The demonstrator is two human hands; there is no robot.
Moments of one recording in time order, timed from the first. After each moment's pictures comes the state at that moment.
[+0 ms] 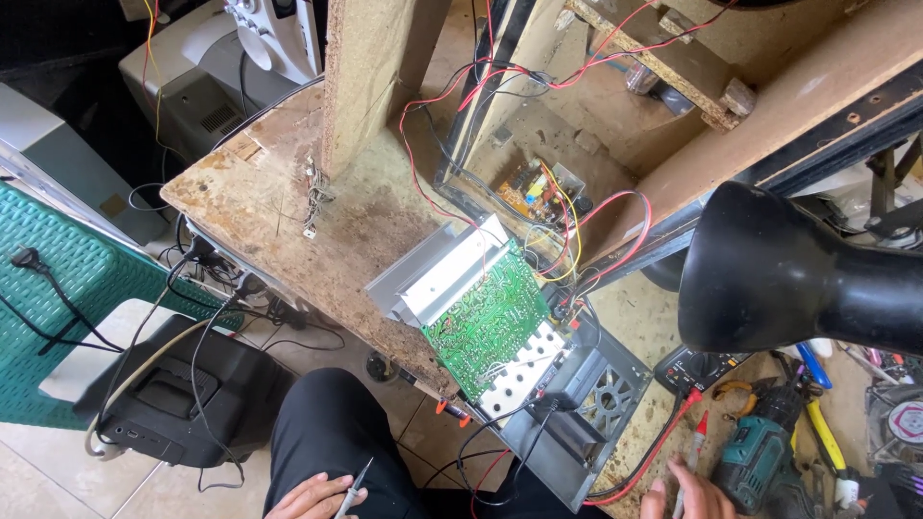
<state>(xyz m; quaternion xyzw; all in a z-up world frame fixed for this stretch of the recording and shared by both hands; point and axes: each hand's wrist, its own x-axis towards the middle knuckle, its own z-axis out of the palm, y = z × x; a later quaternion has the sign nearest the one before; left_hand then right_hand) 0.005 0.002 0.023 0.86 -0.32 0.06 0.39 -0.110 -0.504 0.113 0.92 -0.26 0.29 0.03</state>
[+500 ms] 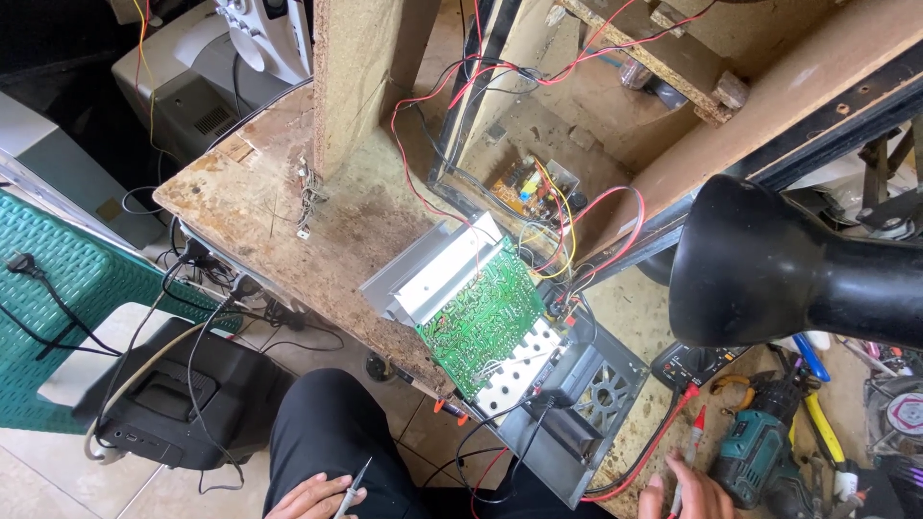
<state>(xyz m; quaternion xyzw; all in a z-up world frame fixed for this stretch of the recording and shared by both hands) 0.004 -0.001 0.023 0.86 -0.32 0.05 0.39 -0.112 -0.507 0.122 0.94 -0.24 0.24 0.06</state>
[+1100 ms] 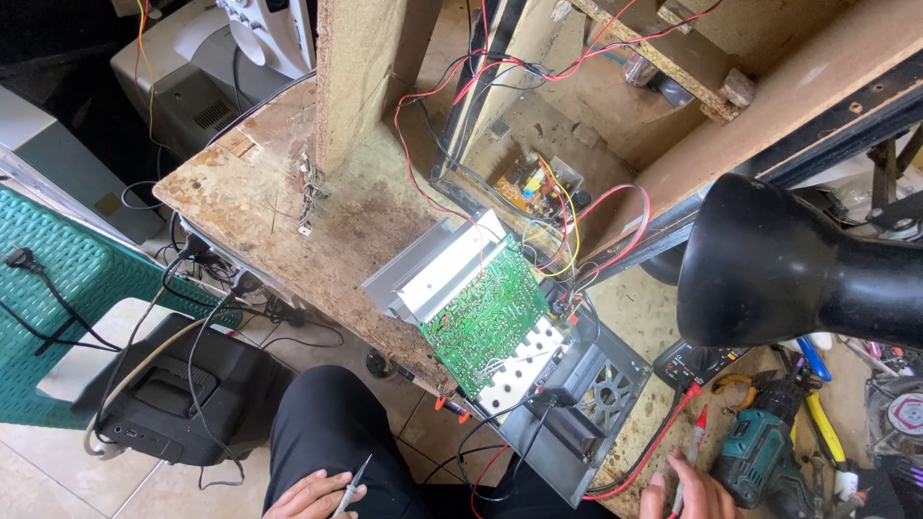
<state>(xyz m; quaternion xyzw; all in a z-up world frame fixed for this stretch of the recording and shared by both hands) 0.008 0.003 0.027 0.85 -0.35 0.06 0.39 -0.109 -0.501 0.126 0.93 -0.24 0.26 0.07</state>
